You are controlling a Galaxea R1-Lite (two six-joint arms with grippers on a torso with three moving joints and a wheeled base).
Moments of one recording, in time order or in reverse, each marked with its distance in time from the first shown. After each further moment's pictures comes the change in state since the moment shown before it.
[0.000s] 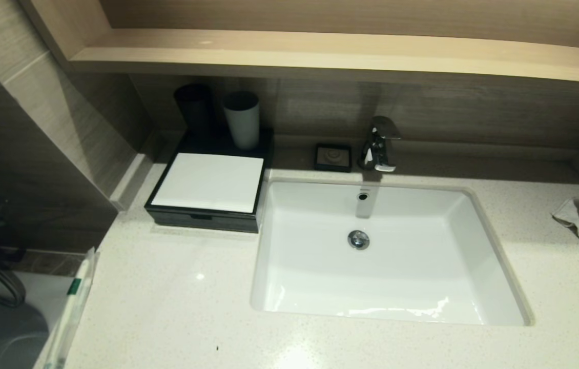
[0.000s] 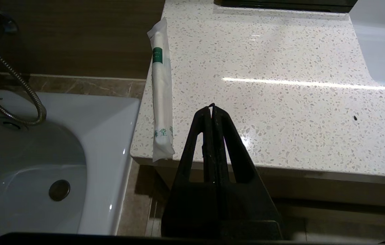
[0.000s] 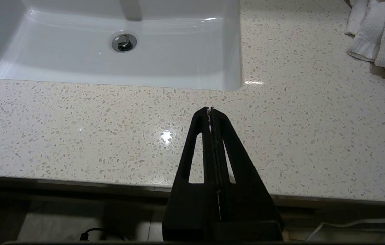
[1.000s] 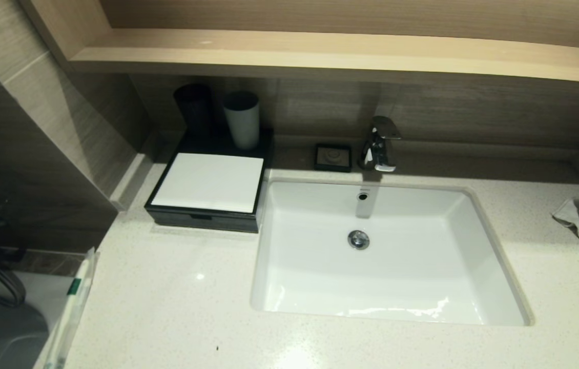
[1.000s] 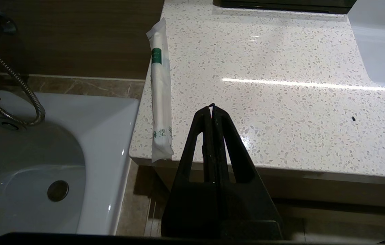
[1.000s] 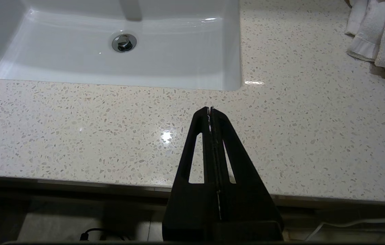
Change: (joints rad) left arm 0.000 0.000 0.000 -0.002 -0.004 0.000; right arm 0.000 0.000 0.000 0.000 0.000 0.000
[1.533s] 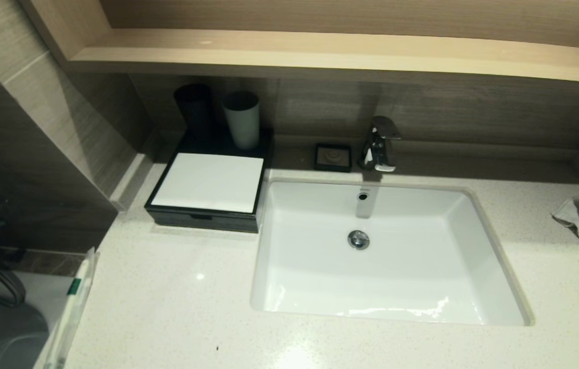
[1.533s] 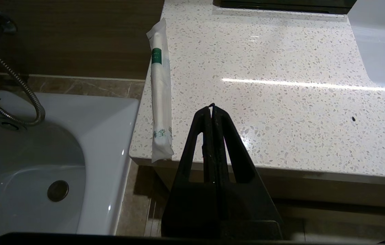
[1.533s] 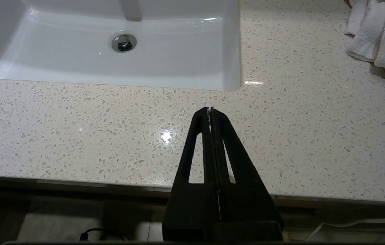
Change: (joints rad) left arm 0.000 0.000 0.000 0.000 0.000 -0.001; right arm 0.000 0.000 0.000 0.000 0.000 -0.002
